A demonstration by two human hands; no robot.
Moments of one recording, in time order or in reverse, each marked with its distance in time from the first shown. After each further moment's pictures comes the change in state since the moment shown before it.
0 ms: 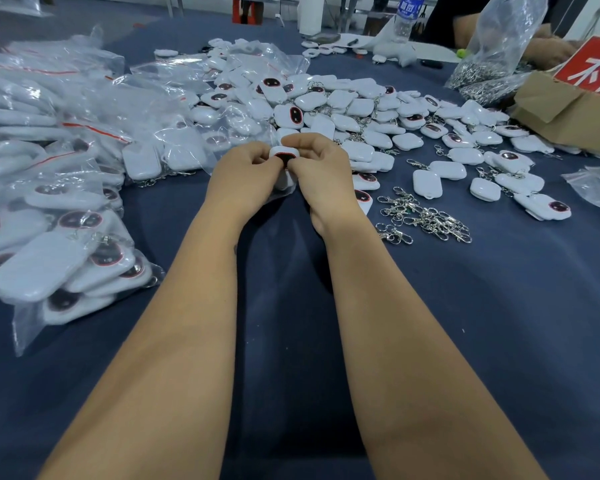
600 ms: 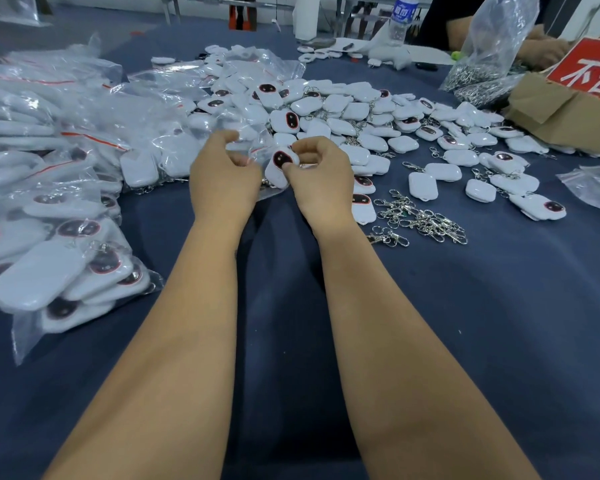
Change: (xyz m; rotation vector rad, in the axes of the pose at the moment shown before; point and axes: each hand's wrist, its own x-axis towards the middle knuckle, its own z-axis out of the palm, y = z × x) left_hand -0.001 -0.001 -0.004 0.029 0.312 0.047; right_hand 0.001 0.004 -0.003 -0.369 0.180 -0.135
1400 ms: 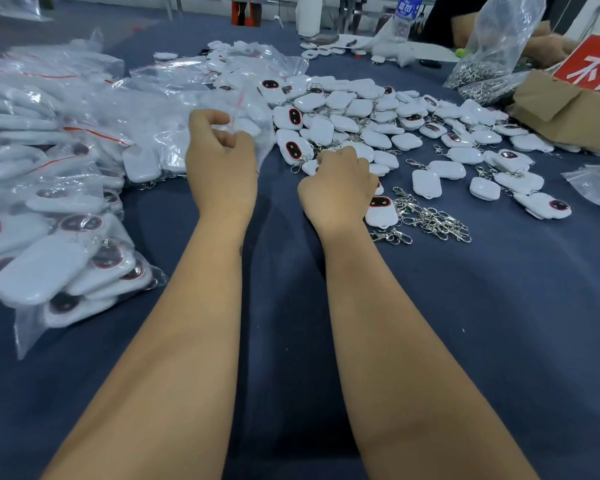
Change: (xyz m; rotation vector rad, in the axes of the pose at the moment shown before) left_hand -0.005 0.011 0.002 -0.236 0.197 0.046; right_hand -0.005 -0.001 -0.010 -0.810 0.015 -0.042
